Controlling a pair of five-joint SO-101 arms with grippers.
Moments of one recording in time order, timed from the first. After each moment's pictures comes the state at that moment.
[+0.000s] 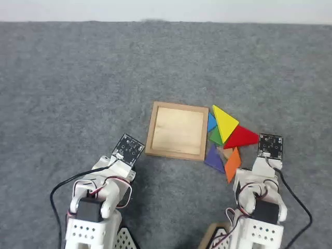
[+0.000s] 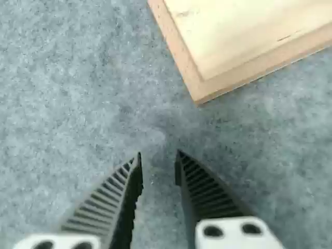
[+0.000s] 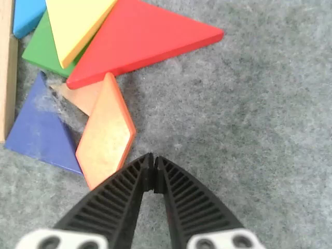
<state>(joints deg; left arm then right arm) 2.6 -102.5 97.1 72.0 -16.4 9.8 -102.3 95.5 72.1 2.8</state>
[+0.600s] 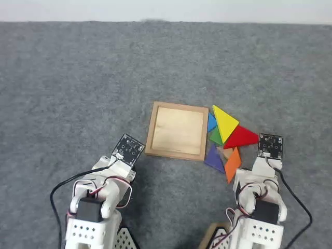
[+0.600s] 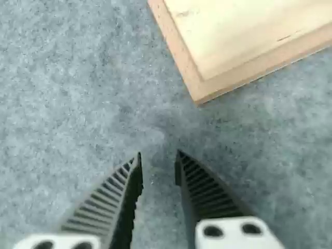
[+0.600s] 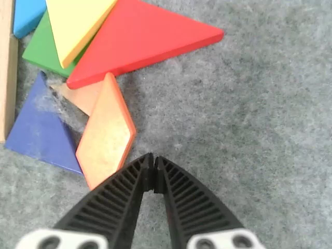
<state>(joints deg) 2.6 -102.5 97.1 72.0 -16.4 9.8 -102.3 95.5 72.1 2.8</state>
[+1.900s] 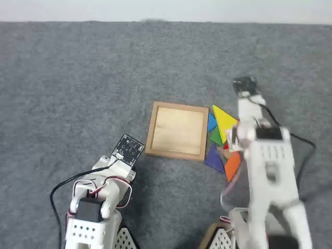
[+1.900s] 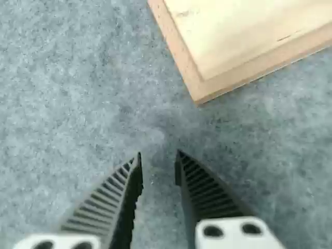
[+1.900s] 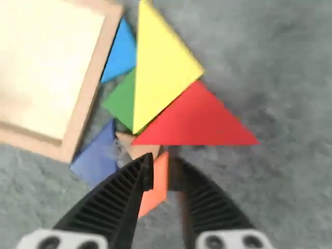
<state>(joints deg) 2.6 -102.5 97.1 72.0 -16.4 -2.7 -23.7 40.6 64.2 16.0</state>
